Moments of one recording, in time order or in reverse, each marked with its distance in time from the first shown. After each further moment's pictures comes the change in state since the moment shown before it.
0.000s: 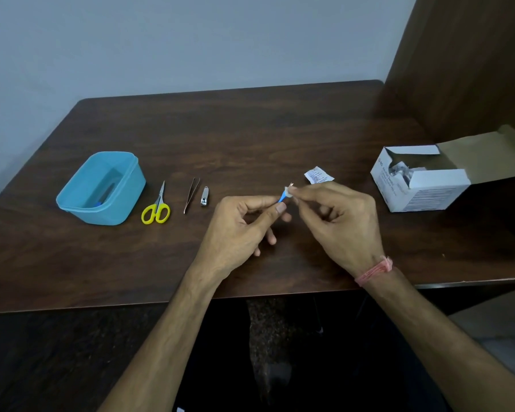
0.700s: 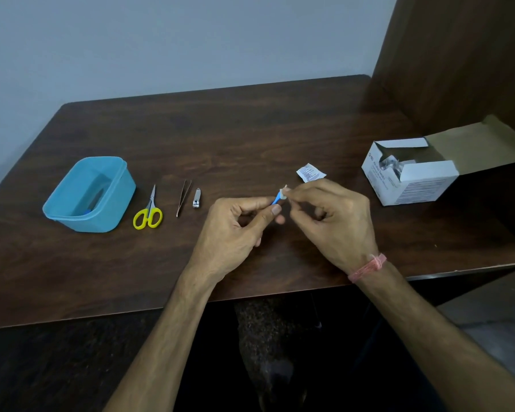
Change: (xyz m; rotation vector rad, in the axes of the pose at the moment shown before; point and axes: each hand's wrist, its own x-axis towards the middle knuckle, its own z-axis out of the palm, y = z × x) left_hand 0.001 -0.004 -0.004 0.024 -0.016 0.058; right_hand -0.004 0.006 0.002 -0.154 0.055 -0.057
